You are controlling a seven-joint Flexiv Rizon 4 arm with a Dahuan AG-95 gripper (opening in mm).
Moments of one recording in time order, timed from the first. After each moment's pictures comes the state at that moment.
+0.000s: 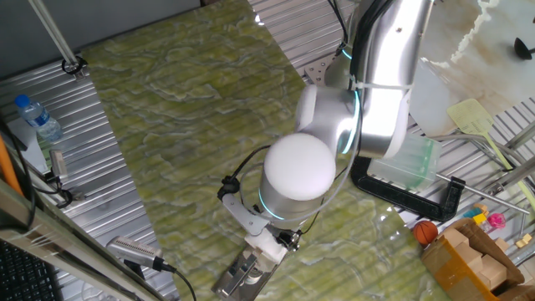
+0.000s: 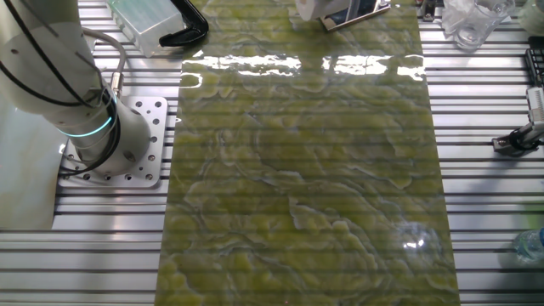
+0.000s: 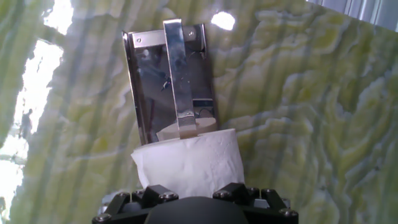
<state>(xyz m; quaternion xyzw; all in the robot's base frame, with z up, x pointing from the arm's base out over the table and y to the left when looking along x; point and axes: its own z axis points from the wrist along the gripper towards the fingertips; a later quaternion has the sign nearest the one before) 0.477 0.347 0.106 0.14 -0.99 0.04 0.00</state>
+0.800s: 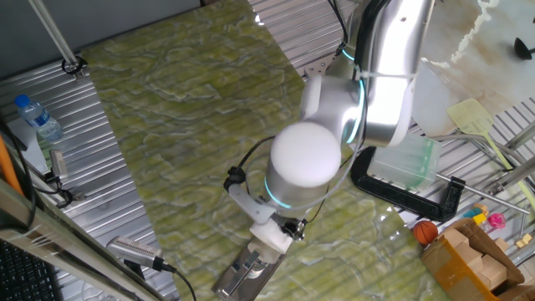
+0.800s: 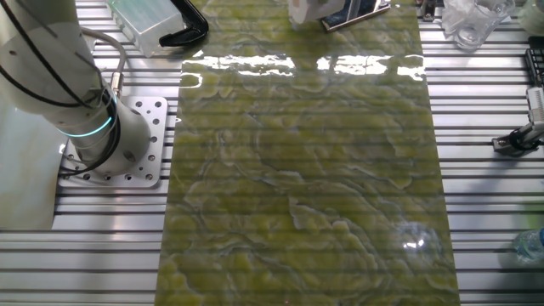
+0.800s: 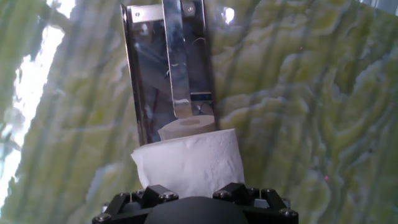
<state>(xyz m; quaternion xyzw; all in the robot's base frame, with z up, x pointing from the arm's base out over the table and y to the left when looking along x) 0.451 0.322 0.114 0.16 -0.99 0.04 0.01</state>
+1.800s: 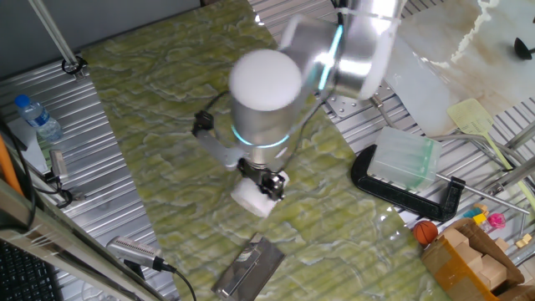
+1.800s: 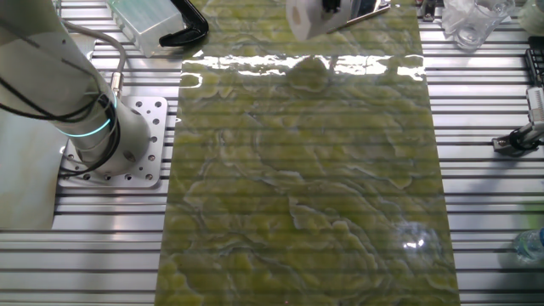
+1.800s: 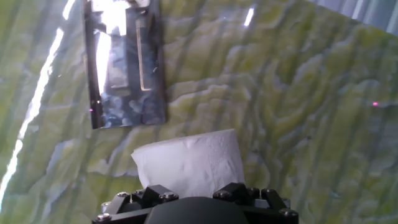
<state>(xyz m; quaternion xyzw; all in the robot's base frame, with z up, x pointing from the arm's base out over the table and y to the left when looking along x) 0.476 0.239 0.160 0.14 -0.99 0.02 0.01</state>
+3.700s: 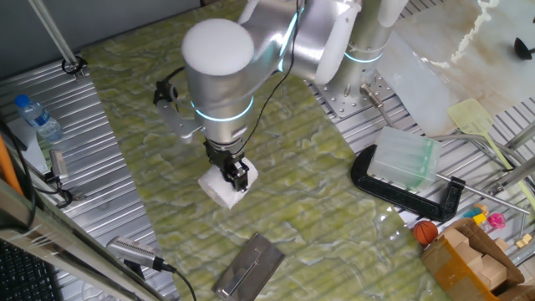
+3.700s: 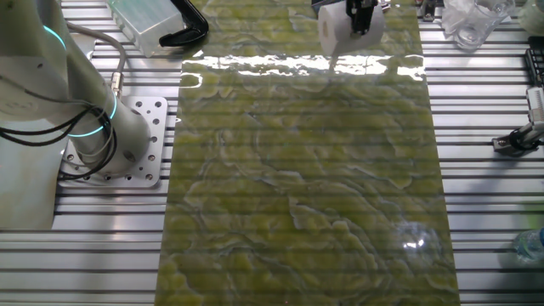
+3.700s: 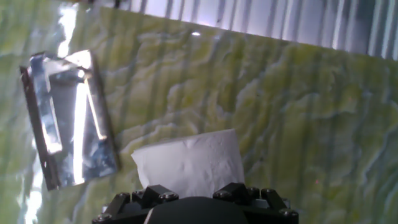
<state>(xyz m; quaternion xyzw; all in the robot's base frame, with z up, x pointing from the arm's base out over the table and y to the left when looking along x) 0.523 0.193 0.168 0.04 -1.00 0.00 -0.02</state>
